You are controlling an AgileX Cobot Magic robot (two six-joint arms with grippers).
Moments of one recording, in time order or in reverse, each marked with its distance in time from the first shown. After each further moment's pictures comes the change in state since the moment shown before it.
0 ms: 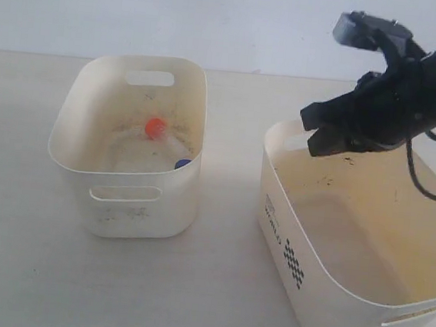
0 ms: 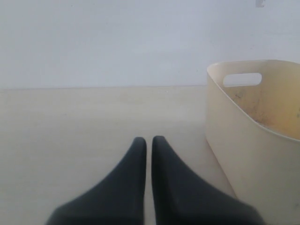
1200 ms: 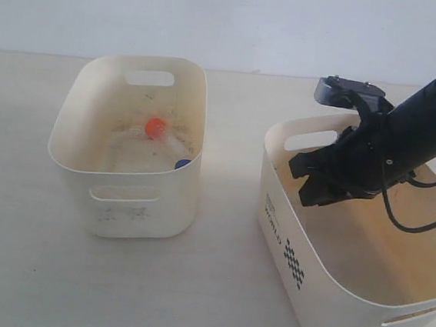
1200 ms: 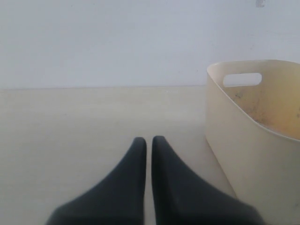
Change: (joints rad) left arm 0.000 0.000 0.000 0.000 0.000 0.000; right arm 0.000 0.158 0.053 -0.011 -0.044 0.015
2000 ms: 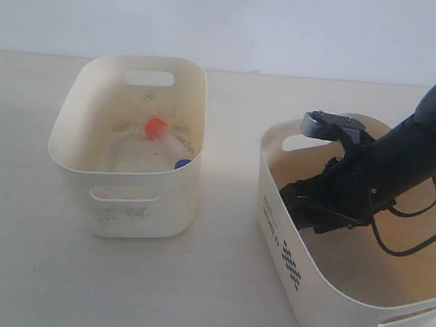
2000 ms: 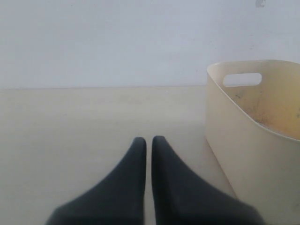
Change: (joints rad) left arm 0.000 0.000 0.000 0.000 0.000 0.000; right arm 0.000 0.108 0.037 0.141 -0.012 -0.176
